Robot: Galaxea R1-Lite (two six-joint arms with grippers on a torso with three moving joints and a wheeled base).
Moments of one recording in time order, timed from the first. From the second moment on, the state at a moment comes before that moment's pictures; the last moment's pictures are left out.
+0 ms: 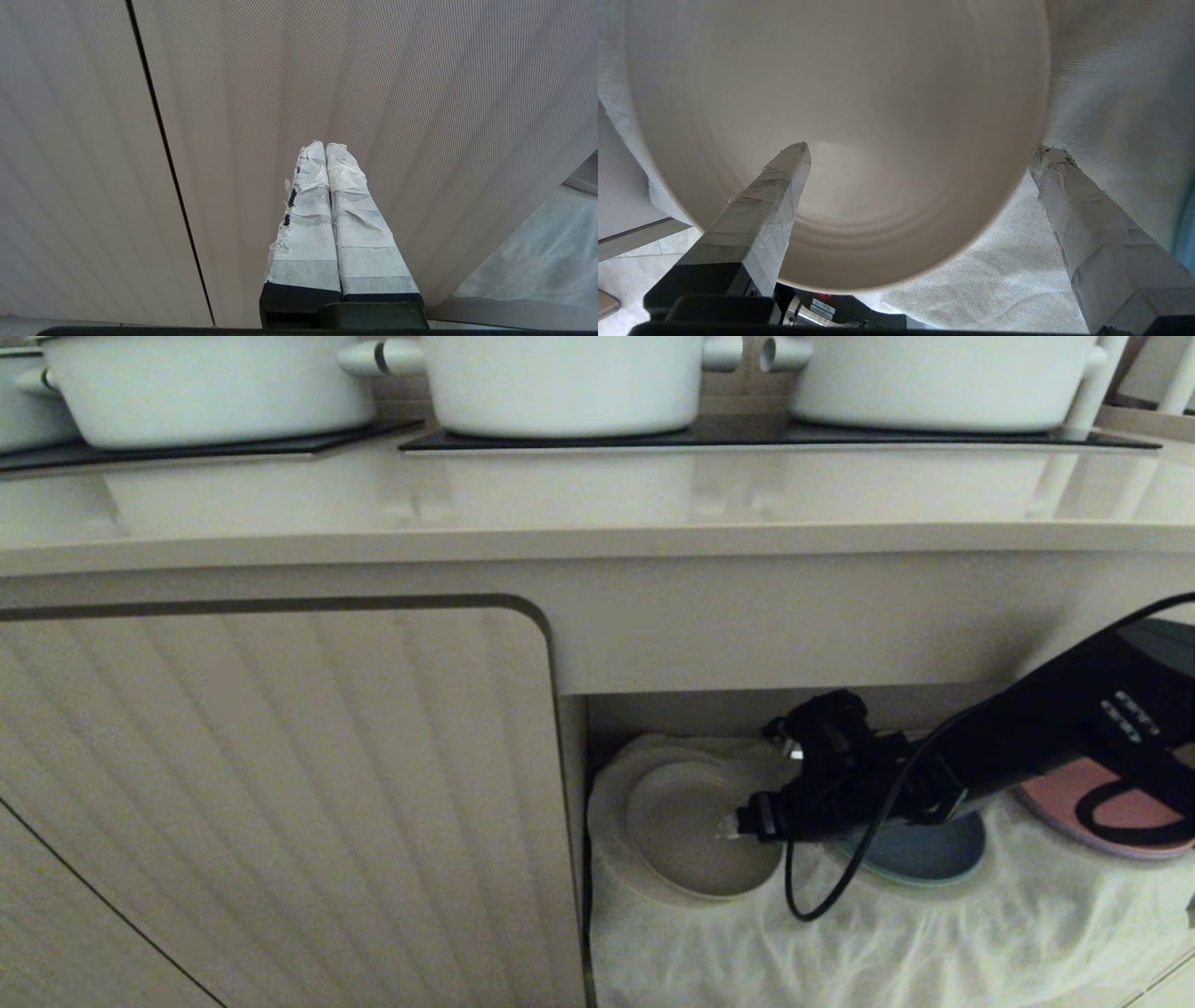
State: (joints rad) left arm 0.00 0.00 0.00 0.00 0.03 -0.12; right arm 0.37 2.18 -1.12 -0.12 0.17 0.24
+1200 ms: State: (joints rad) left arm 0.00 0.00 0.00 0.00 0.03 -0.12; right arm 0.37 2.21 -1.13 -0.13 0.17 0.24
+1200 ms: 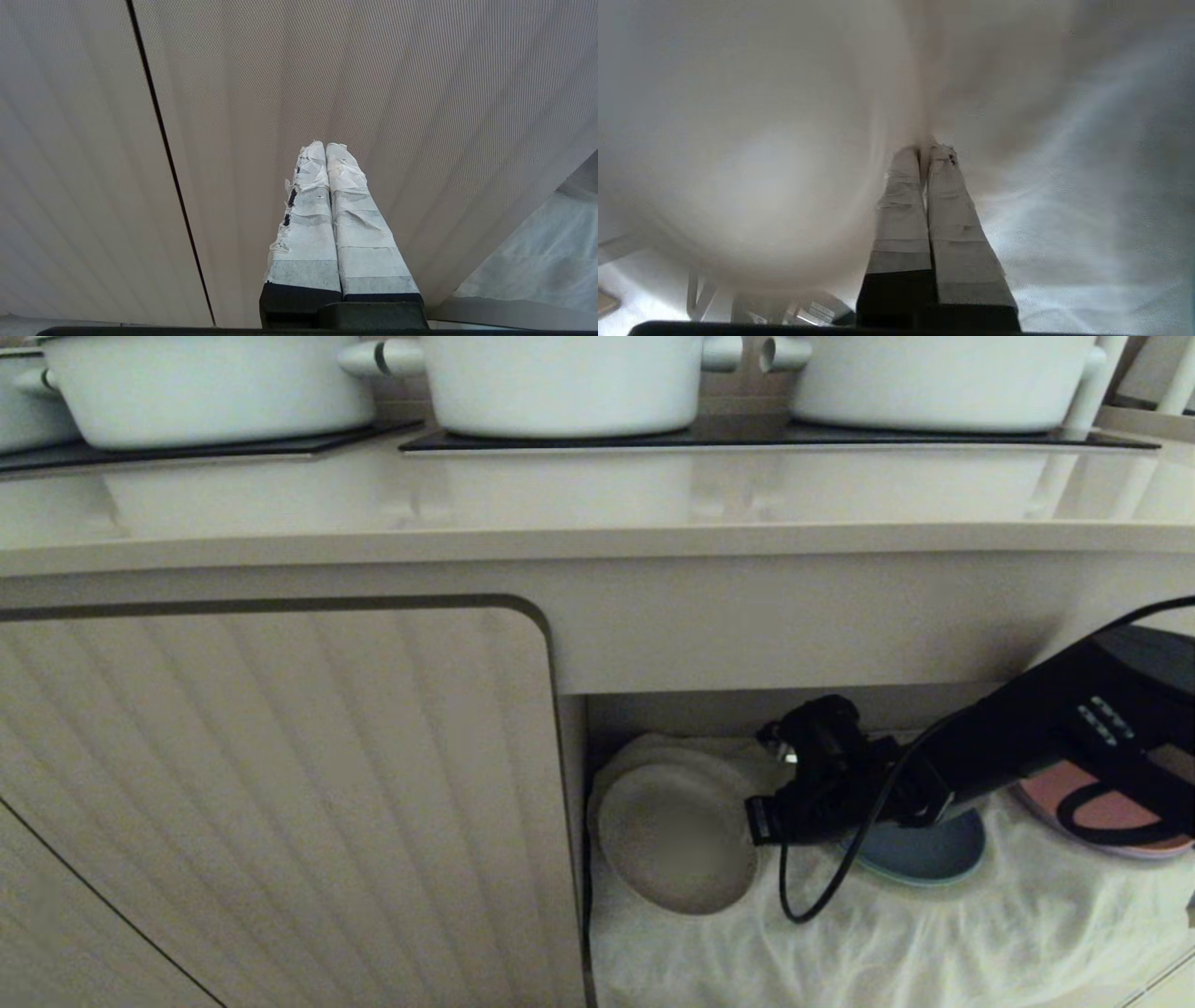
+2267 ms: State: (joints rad) left arm 0.00 0.00 0.00 0.00 0.03 -0.12; right arm 0.33 2.14 -1.04 -0.12 0.17 0.23
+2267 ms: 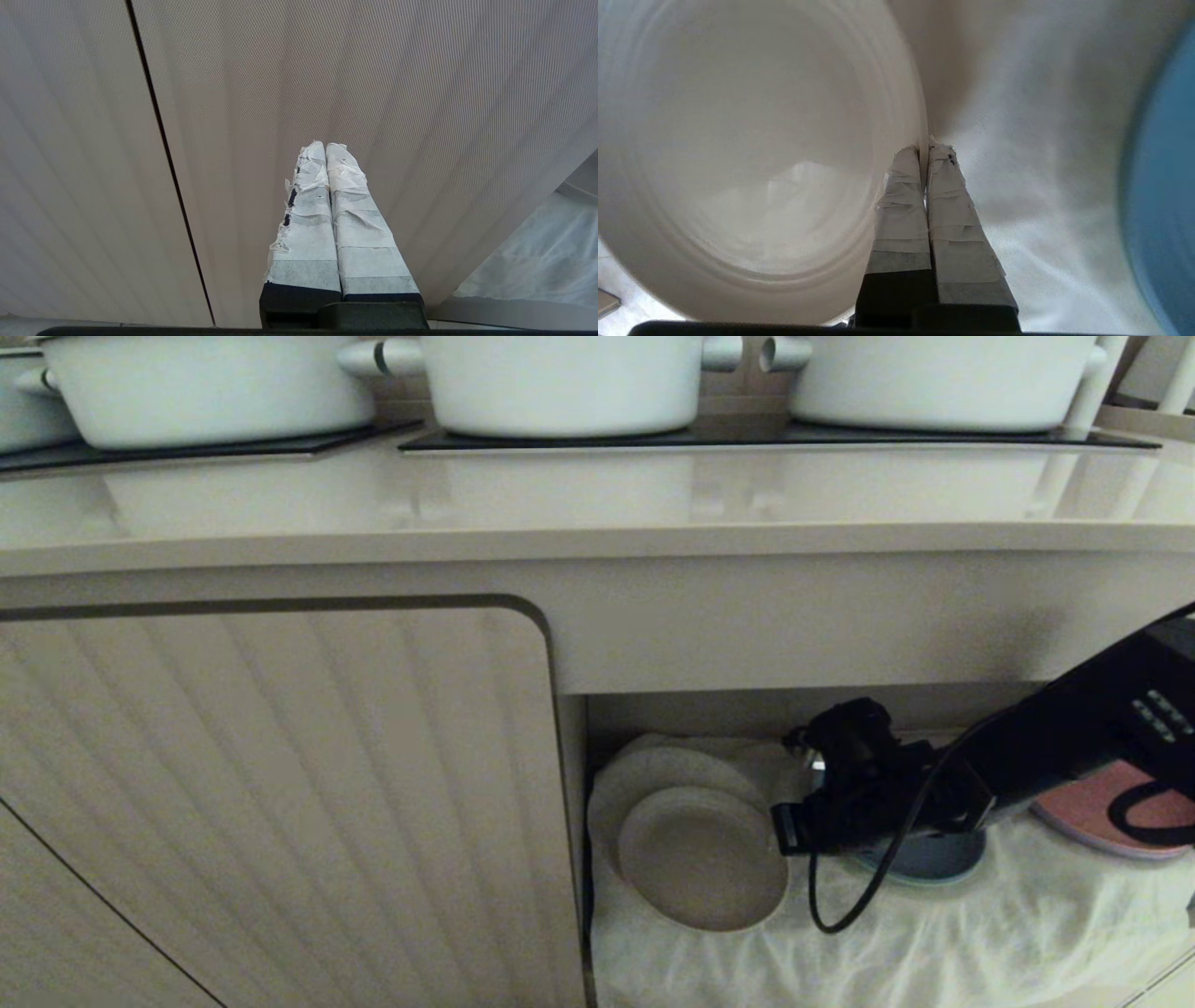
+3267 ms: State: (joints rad) left arm 0.00 0.00 0.00 0.00 0.03 -0.12; right arm 0.30 1.95 -0.81 -0.14 0.17 0.20
